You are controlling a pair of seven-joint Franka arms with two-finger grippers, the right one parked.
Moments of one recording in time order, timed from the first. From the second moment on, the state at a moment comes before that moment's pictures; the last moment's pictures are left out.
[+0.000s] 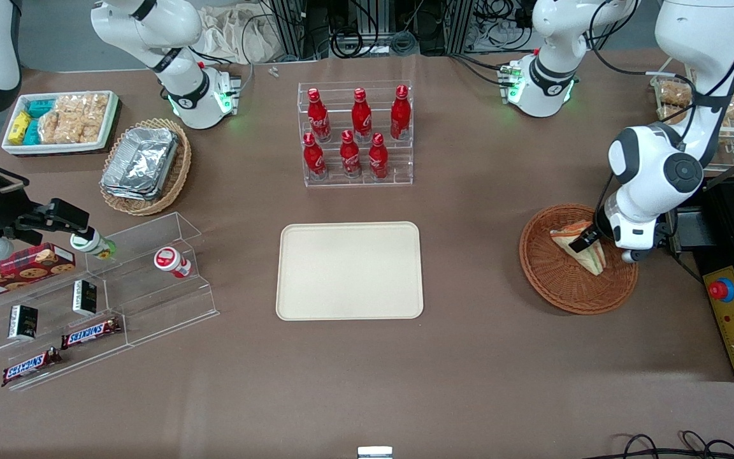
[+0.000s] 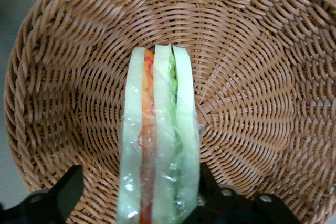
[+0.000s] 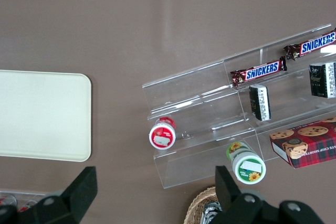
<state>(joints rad) 0.31 0.19 -0.26 -2.41 0.01 2.59 -0.65</state>
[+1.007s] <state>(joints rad) 0.31 -0.02 -0.27 -2.10 0.01 1.97 -0.46</state>
